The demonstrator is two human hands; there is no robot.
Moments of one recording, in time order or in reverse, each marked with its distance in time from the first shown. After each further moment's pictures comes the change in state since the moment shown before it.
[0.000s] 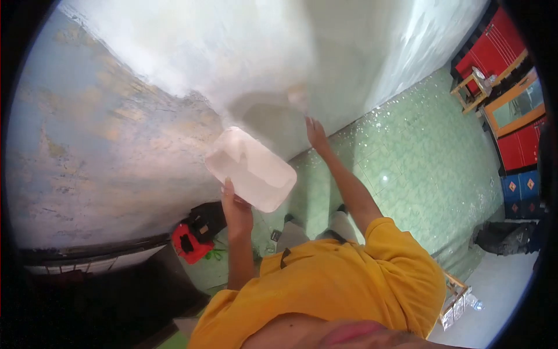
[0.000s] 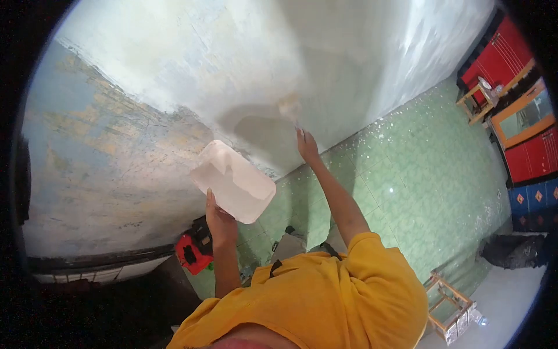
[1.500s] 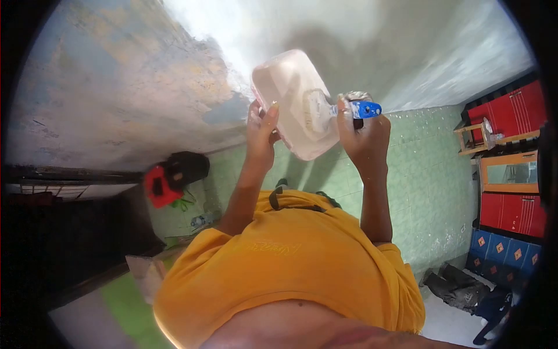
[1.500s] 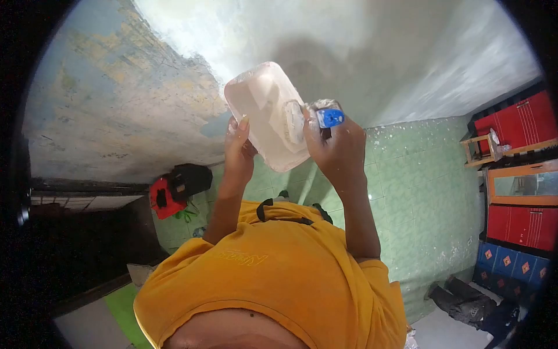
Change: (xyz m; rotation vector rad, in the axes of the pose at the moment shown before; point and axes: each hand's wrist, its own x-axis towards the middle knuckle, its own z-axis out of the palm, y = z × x) left_hand -0.008 -0.018 0.127 0.060 -0.198 0.166; right_hand -0.049 -0.332 -0.231 -0.140 -0.149 -0.494
